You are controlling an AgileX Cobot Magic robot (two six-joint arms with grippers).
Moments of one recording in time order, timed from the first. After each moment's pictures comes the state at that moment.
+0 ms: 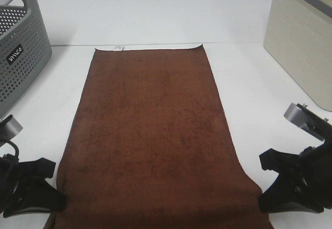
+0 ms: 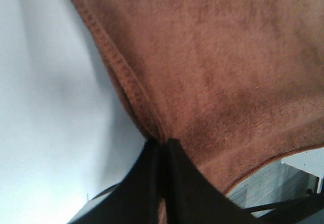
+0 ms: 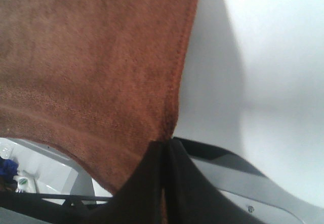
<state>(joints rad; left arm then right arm) -0.18 1.56 -0.35 -1.36 0.58 0.90 0.15 1.40 -0.38 0.87 0.64 -0.49</state>
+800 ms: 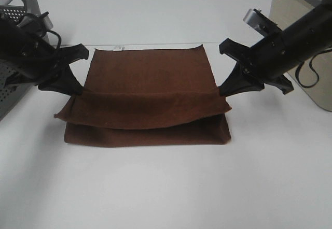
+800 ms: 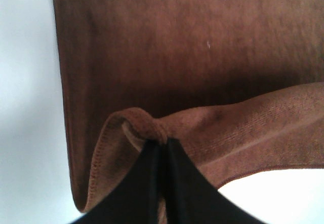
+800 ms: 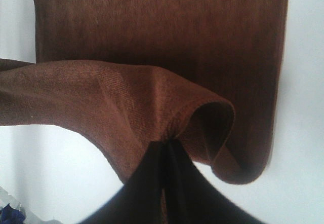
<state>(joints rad) -0.18 1.87 -1.17 -0.64 0.66 0.16 0.15 1.84 -1.11 0.80 0.75 -0.41</state>
